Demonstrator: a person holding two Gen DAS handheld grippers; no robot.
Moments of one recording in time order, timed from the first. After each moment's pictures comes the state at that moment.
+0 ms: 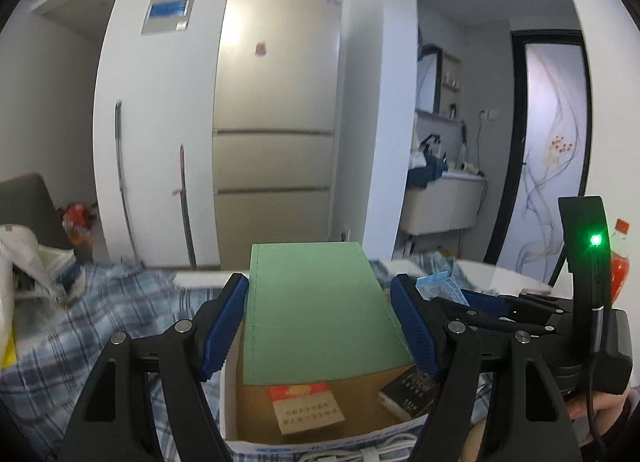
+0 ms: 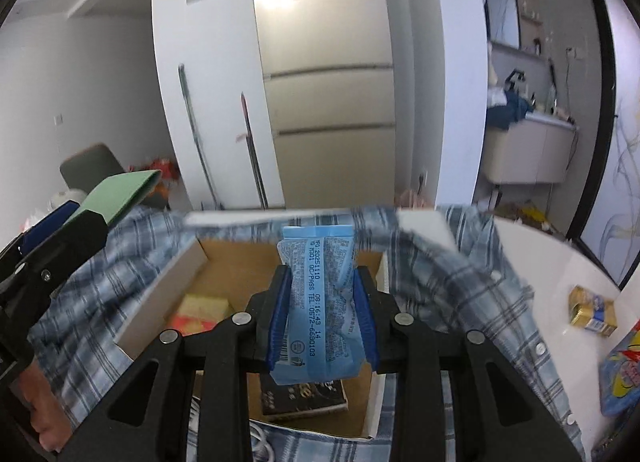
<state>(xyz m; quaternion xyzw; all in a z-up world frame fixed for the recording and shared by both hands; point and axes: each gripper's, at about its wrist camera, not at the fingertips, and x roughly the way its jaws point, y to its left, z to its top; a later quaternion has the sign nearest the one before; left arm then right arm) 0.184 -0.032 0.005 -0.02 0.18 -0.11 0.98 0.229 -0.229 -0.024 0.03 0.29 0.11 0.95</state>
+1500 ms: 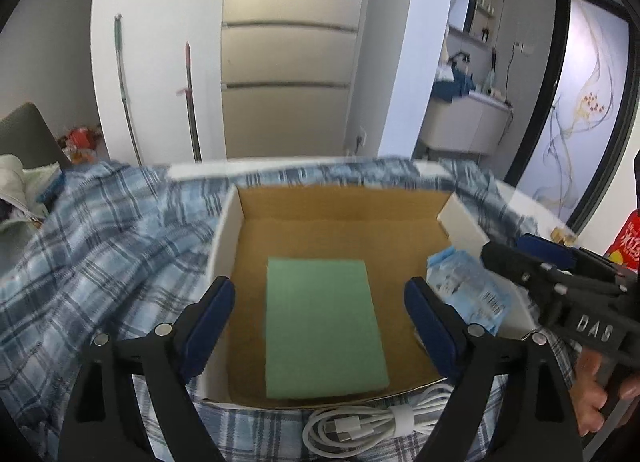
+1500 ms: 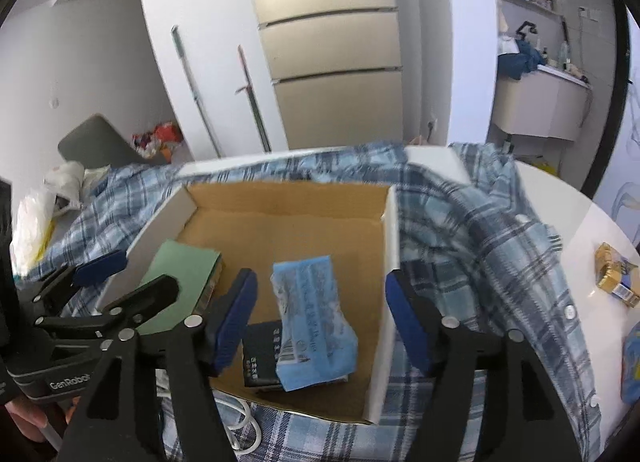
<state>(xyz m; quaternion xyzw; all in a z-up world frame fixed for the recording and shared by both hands) 0.221 -0.028 -0.054 -0.03 0.34 -0.08 0.94 0.240 -0.235 -0.051 0.05 0.37 0.12 0.92</state>
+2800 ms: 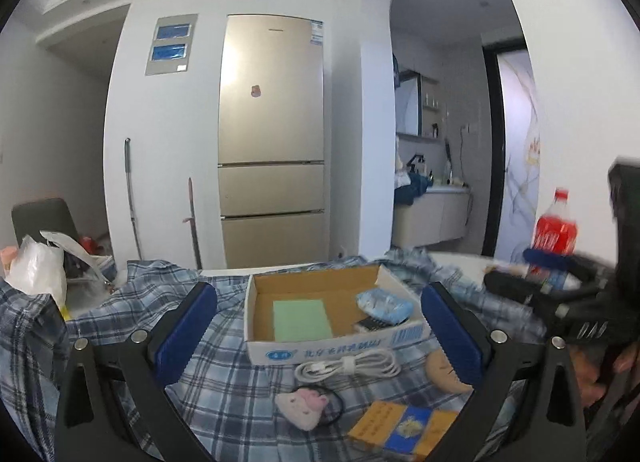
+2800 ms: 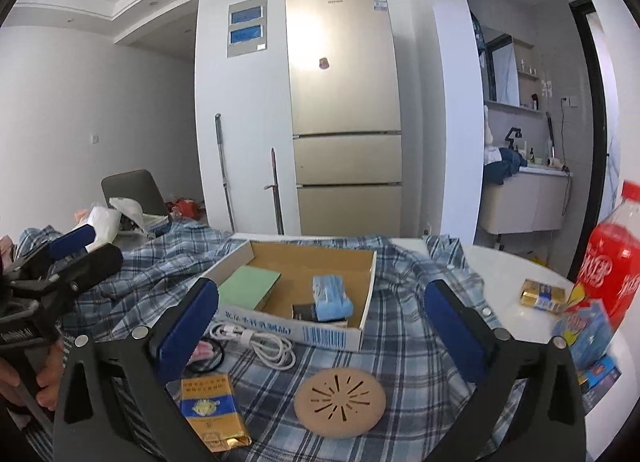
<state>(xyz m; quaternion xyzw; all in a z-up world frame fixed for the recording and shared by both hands) 0.017 -0.019 -0.005 0.01 0.11 -0.12 0.99 0.057 -0.256 -0.003 0.02 0.16 0.14 0.98</state>
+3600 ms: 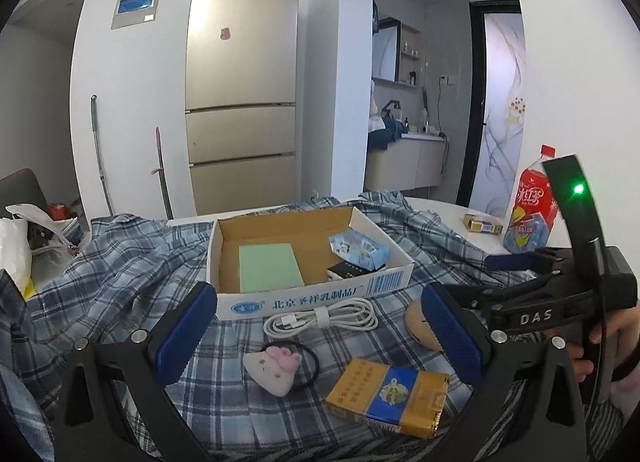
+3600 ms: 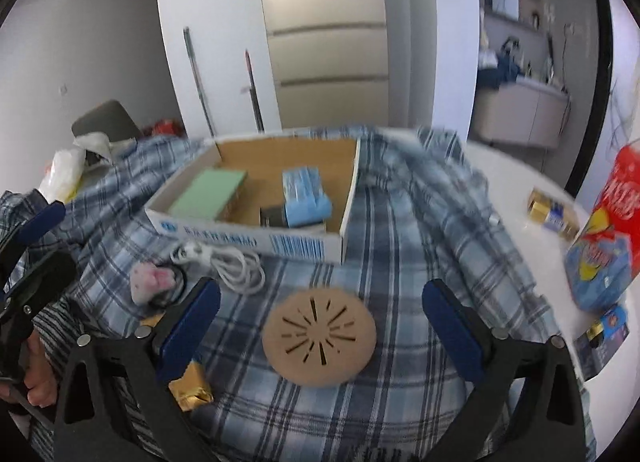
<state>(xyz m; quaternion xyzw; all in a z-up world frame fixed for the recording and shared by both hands) 0.042 -0.033 -0.024 0.02 0.22 -0.17 0.96 0.105 -0.262 -0.048 0.02 0.36 0.11 0.92</state>
